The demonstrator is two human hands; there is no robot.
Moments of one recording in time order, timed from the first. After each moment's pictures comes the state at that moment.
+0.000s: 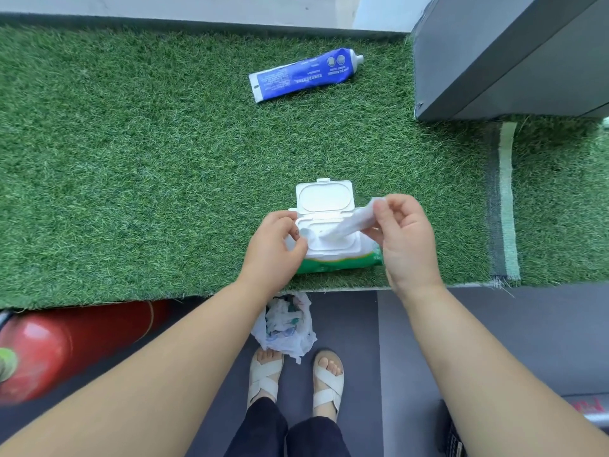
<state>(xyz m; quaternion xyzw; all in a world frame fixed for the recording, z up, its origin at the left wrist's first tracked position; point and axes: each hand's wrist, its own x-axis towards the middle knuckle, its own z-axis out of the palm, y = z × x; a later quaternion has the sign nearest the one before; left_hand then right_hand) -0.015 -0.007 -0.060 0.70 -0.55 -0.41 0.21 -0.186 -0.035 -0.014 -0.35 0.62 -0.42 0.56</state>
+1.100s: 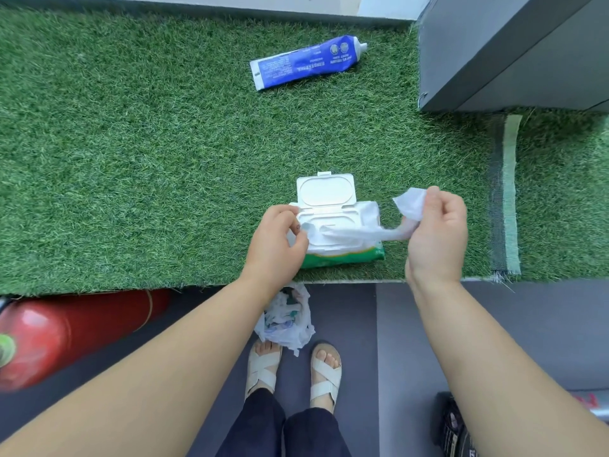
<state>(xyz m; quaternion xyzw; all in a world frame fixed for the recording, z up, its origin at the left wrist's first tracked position) -0.023 0.002 -0.061 0.70 -0.54 -0.39 0.24 -0.202 -0.037 -0.015 -0.29 0.75 -0.45 0.39</state>
